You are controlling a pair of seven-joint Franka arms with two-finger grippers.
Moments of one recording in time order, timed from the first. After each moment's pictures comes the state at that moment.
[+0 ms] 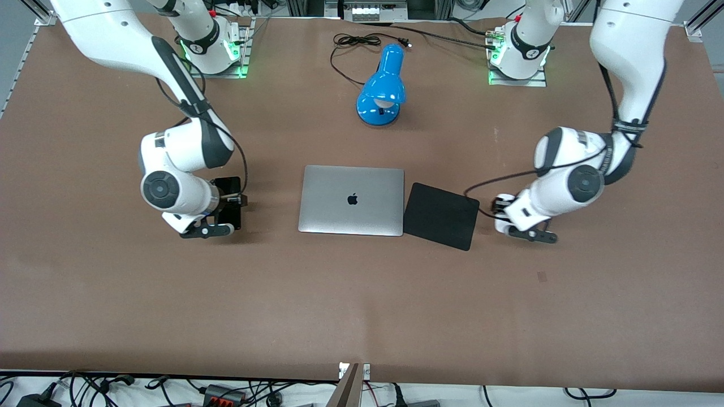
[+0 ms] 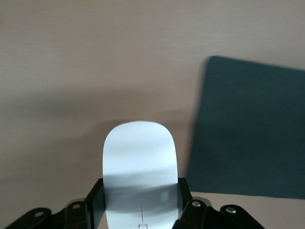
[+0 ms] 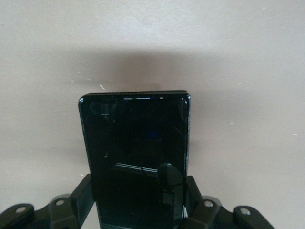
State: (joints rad) left arm 0.01 0.46 -0.25 -1.98 0.00 2.31 -0.11; right arm 0.13 0.53 0.15 -1.86 -0.07 2.16 0.25
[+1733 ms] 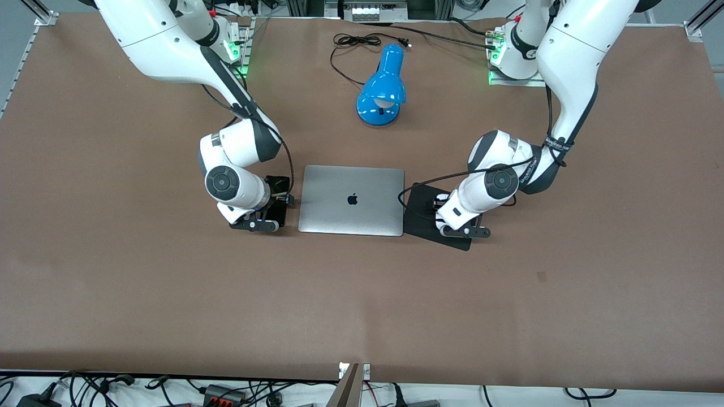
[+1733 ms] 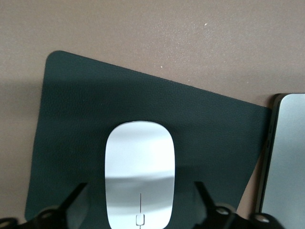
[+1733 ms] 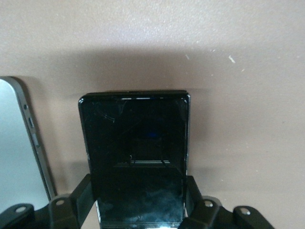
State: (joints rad) left arm -0.14 0.61 -0.30 -1.87 0.00 2.39 -0.38; right arm 0.28 0.63 0.15 -1.86 0.04 2.31 0.46
